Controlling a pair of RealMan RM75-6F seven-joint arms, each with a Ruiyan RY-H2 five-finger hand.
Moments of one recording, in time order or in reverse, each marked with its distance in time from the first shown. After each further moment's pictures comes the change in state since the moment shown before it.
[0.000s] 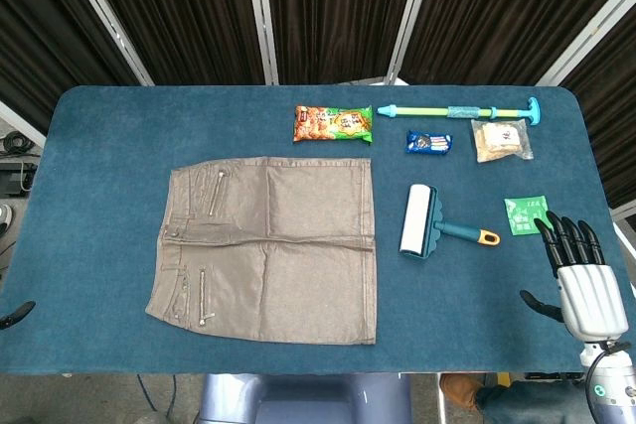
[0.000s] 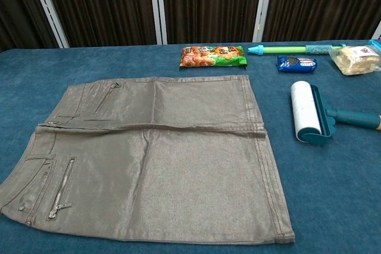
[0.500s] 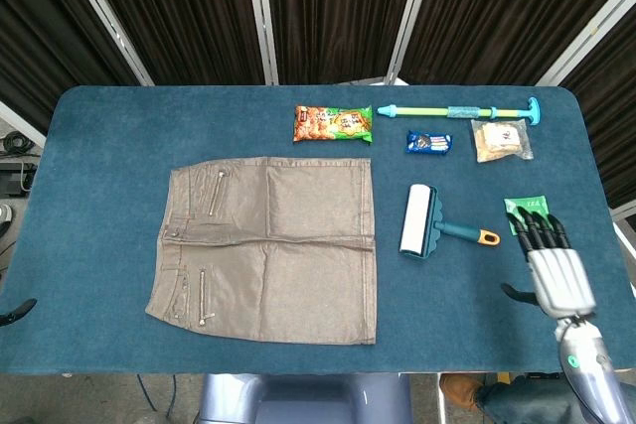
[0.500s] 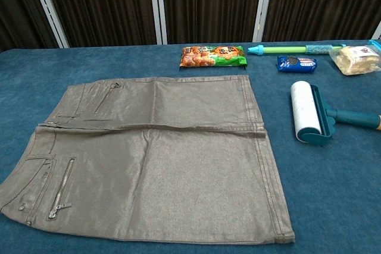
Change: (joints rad) left arm -0.021 -0.019 -0.013 0.008 -0.054 -0.056 0.038; right arm 0.111 -0.049 0.051 0.027 0.125 -0.257 -0.042
